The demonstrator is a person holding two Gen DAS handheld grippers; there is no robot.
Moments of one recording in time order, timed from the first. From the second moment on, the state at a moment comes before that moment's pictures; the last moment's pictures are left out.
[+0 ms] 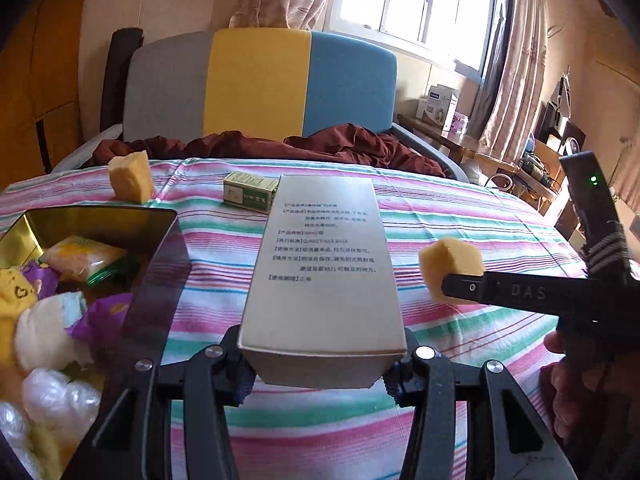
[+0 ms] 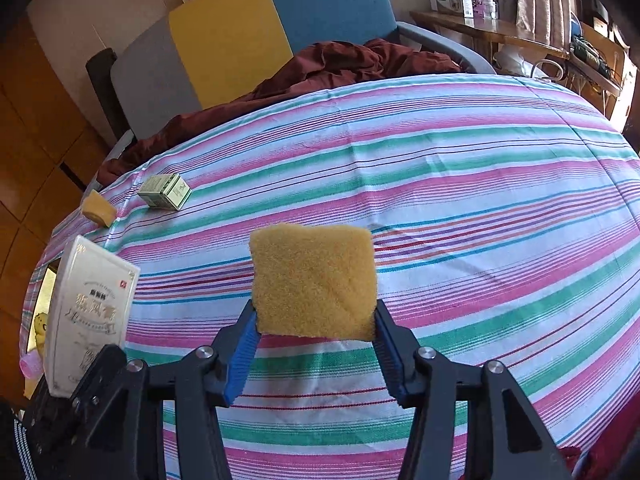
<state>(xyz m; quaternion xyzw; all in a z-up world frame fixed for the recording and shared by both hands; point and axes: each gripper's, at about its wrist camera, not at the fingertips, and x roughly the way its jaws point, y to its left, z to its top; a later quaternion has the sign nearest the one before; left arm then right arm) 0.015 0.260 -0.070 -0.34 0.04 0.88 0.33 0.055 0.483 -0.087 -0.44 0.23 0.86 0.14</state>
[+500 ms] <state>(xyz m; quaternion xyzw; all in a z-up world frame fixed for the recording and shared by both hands) 0.029 0.115 -0.036 -0.33 0.01 0.90 0.28 0.054 0.463 -0.076 -0.42 0.21 0.87 0.11</state>
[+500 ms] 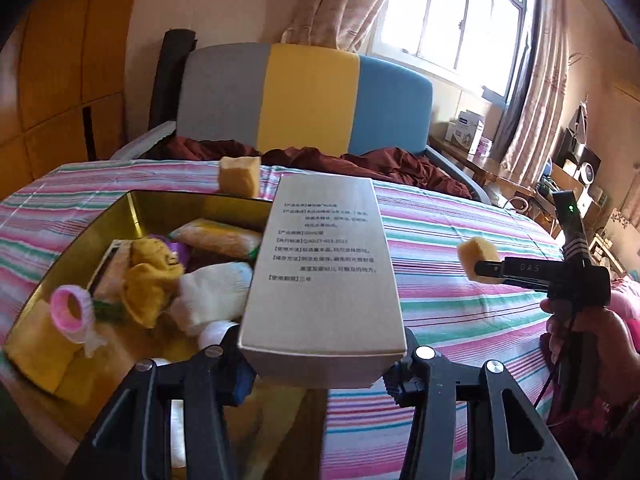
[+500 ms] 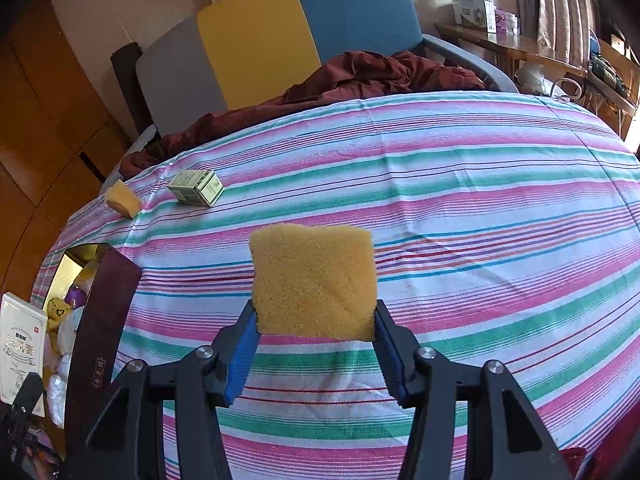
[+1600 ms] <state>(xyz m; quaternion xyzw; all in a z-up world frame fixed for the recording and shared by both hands) 0.010 0.006 -0.060 -0.37 0.05 0.91 0.18 0.055 0.434 -0.055 -0.39 0.20 0.90 0.05</state>
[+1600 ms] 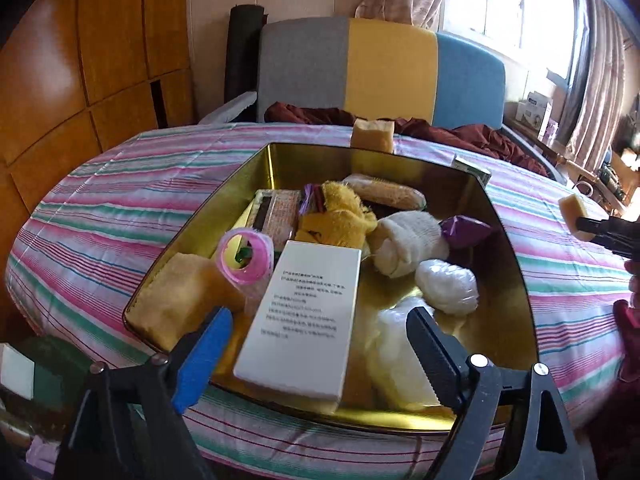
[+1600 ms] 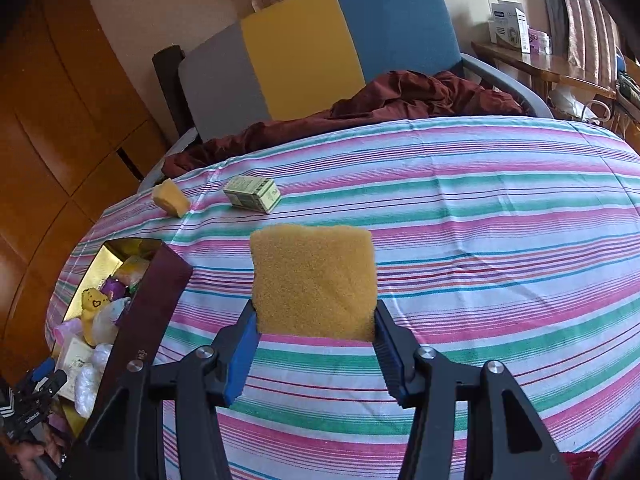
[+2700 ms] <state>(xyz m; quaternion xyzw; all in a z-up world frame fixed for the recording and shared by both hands) 0.023 -0.031 -0.031 -0.34 -0.08 0.93 0.07 0.051 0.187 -0.022 -0.45 -0.04 0.86 -0.22</state>
